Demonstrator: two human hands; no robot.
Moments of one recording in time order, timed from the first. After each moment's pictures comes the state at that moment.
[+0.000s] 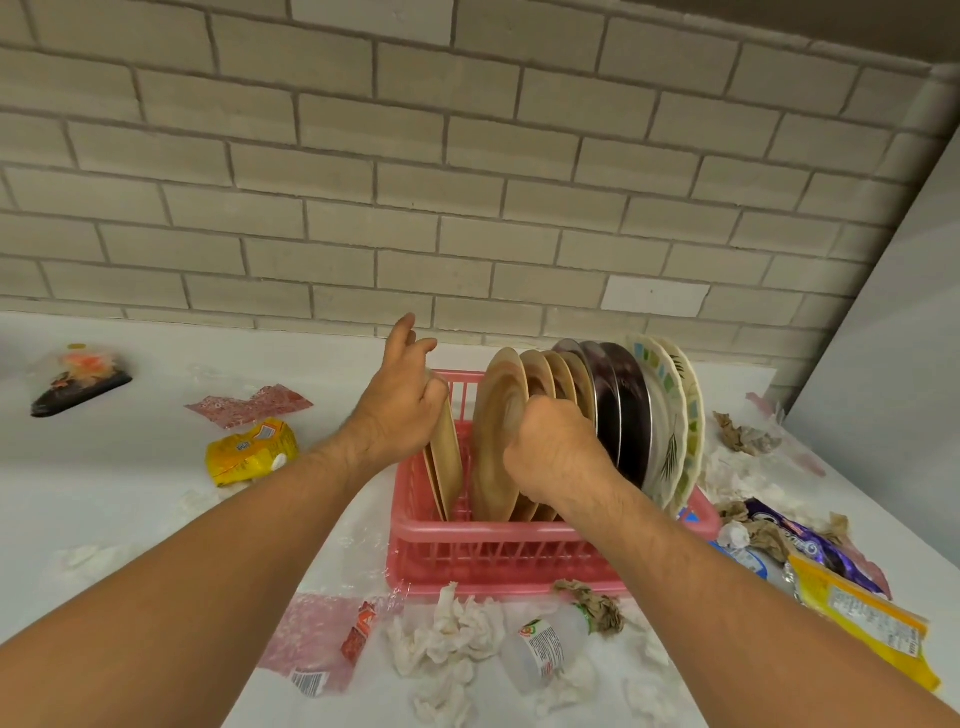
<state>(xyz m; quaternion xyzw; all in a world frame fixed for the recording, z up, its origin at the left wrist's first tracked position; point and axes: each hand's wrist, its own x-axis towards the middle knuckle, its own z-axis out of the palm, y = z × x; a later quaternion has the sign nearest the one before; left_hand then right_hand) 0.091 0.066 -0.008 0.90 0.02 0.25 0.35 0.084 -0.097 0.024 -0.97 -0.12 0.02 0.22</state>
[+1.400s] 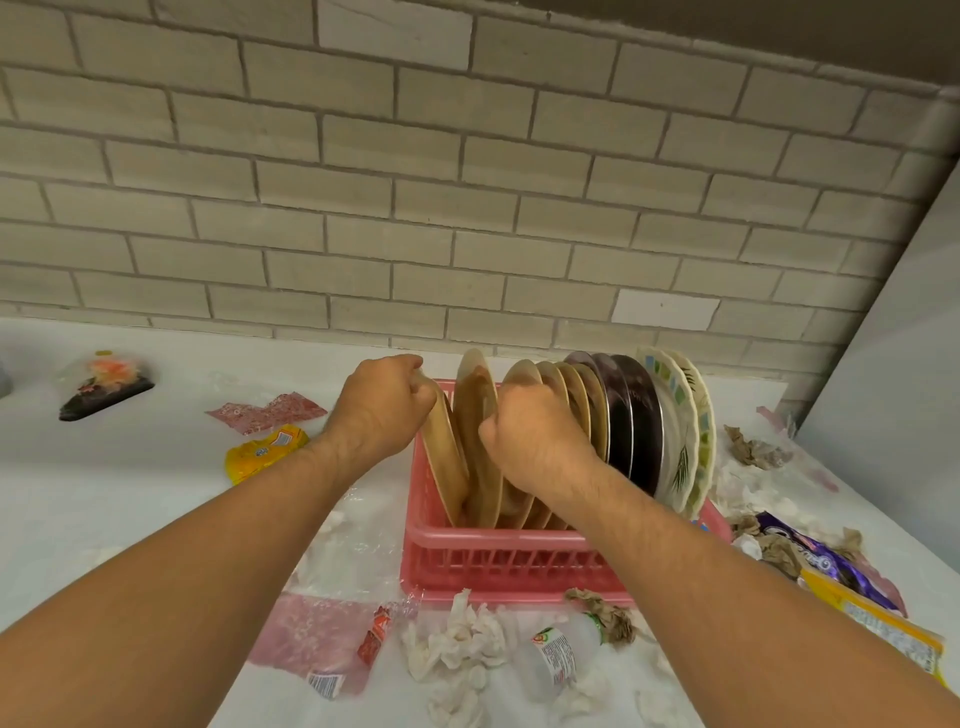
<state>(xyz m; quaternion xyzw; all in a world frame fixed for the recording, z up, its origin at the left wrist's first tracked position) 0.083 0.093 0.003 0.91 0.12 0.25 0.30 0.084 -0.073 0.034 -0.96 -0.22 -0.04 0.17</state>
